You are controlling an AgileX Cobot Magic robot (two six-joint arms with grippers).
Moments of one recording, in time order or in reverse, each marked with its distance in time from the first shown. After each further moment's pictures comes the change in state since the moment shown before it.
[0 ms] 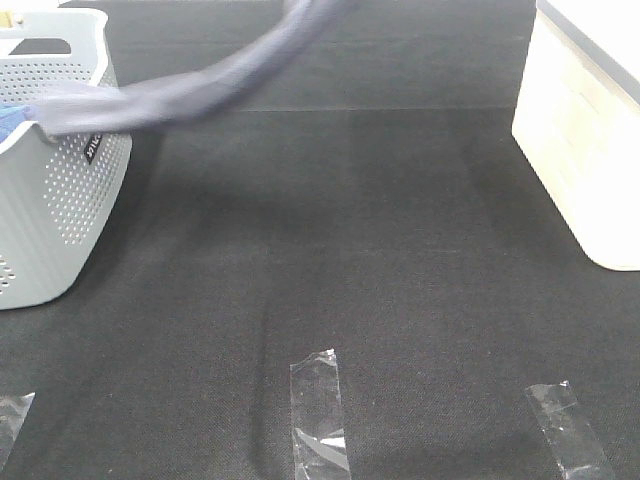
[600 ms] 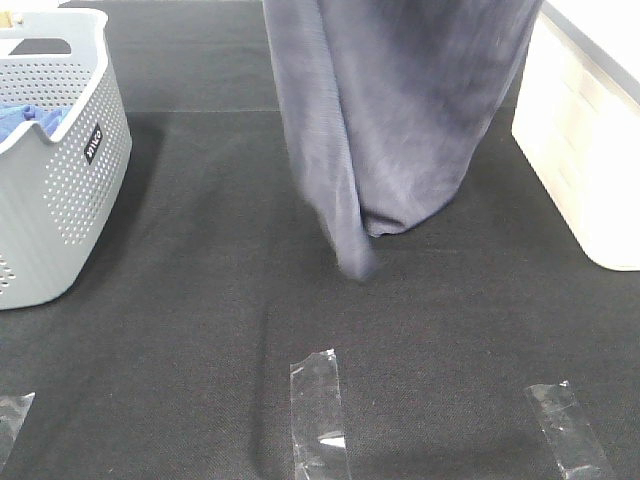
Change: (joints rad) left arm 0.000 0.004 -0.121 0.006 0.135 0.031; right arm 0.000 0.003 -0.125 -0.022 0.087 0.000
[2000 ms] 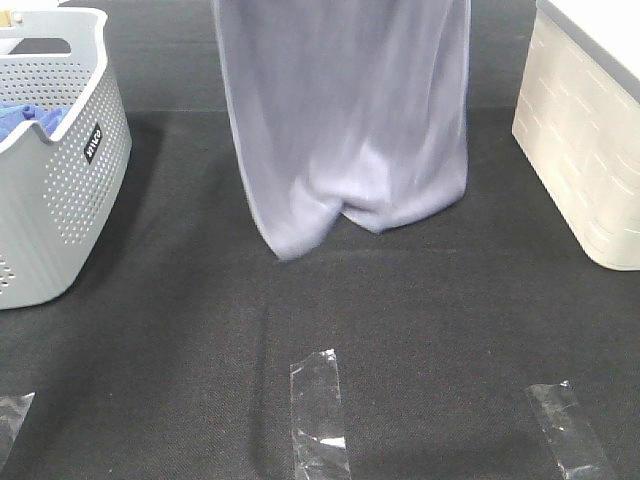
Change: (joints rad) left arm 0.221 0.415 -0.103 0.208 -0.628 -0.082; right arm 0.000 0.457 -0.188 -0.341 -0.647 0.104
